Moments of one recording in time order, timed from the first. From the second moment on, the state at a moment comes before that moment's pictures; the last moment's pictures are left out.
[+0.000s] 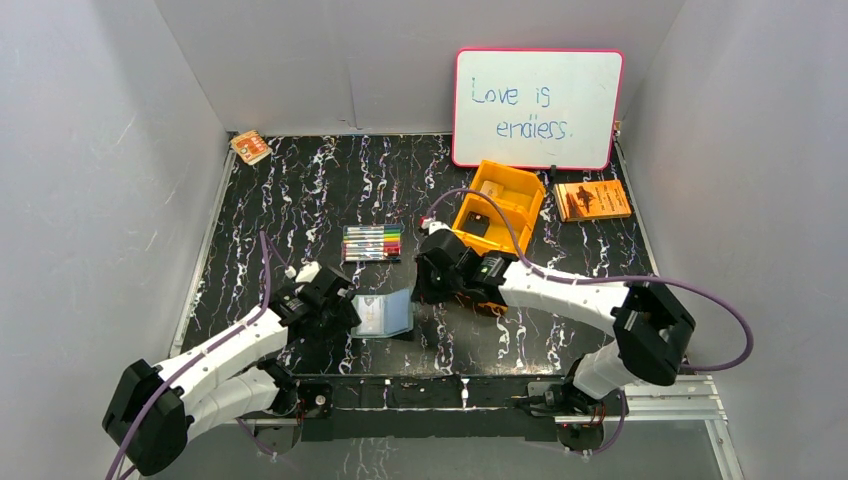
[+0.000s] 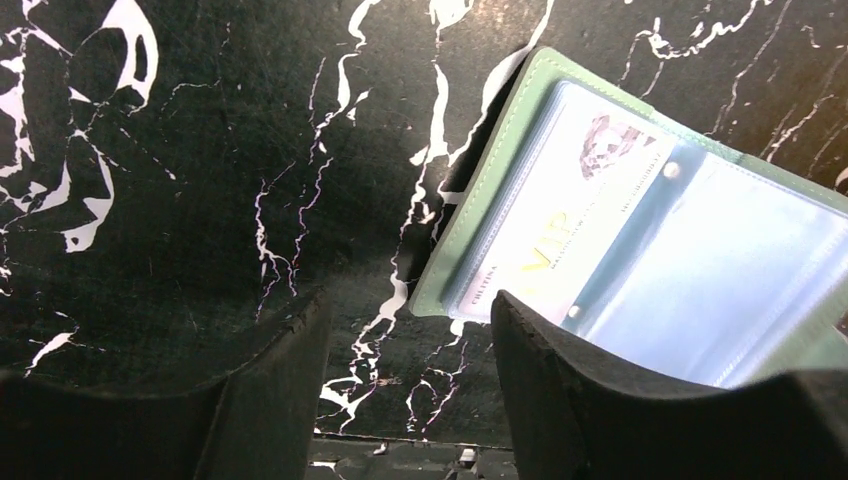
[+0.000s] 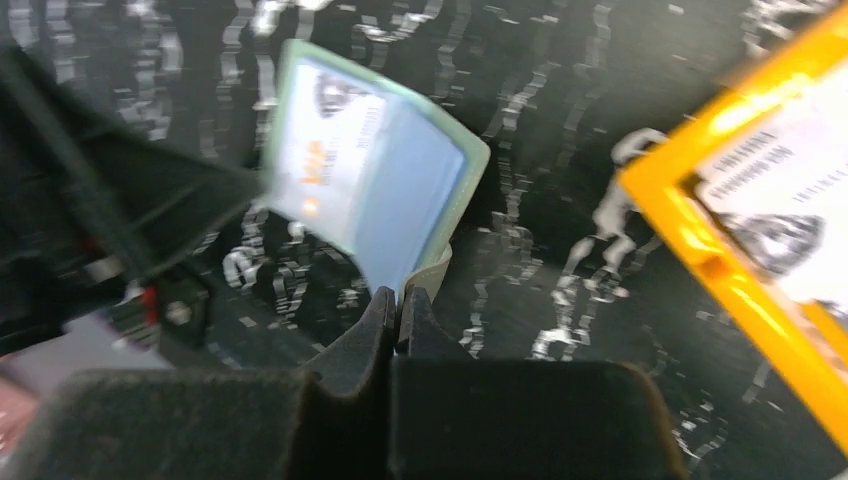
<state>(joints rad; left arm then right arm) -0.68 0.96 0.51 -0.73 -0.22 -1.10 1.03 1.49 0.98 -0.37 0.02 0.72</state>
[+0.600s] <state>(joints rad) -0.68 0.87 0.52 -0.85 -0.29 -1.21 1.03 1.53 1.00 -0.08 -0.19 0.78</state>
